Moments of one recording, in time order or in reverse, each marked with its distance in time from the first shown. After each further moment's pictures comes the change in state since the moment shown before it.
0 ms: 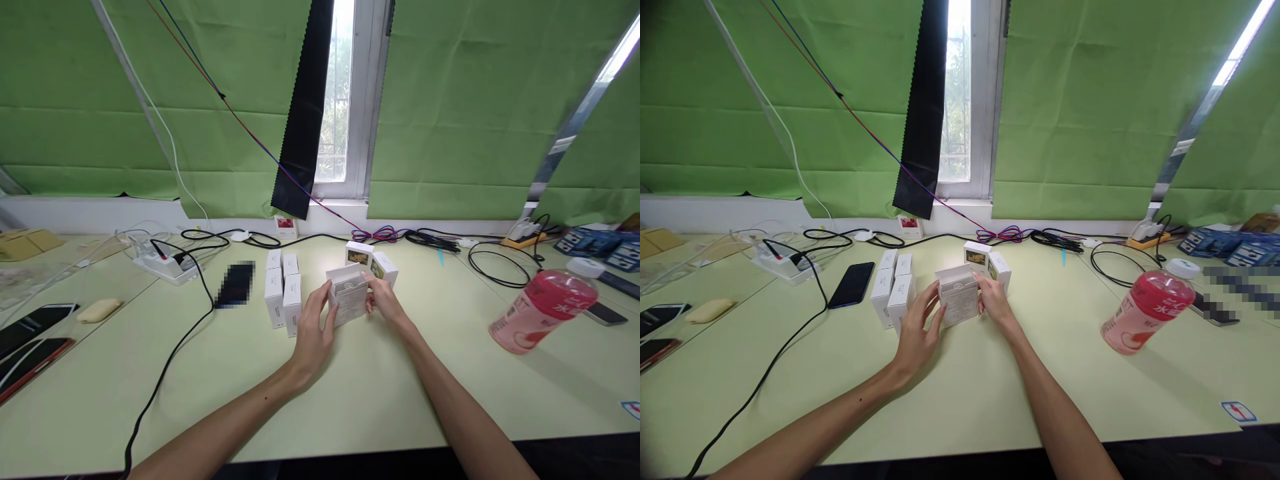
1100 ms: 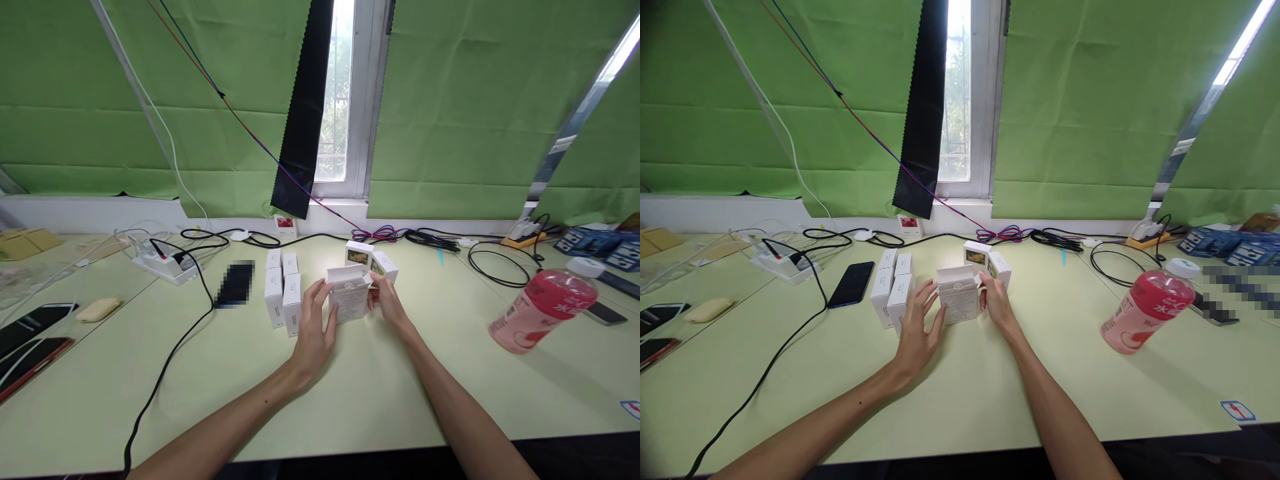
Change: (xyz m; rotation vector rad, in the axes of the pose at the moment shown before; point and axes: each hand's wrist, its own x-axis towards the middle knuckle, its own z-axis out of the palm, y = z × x) left_hand 0.001 0.003 -0.002 0.171 0.033 0.202; right_hand -0.003 0.002 -0.001 0.014 0.087 -0.064
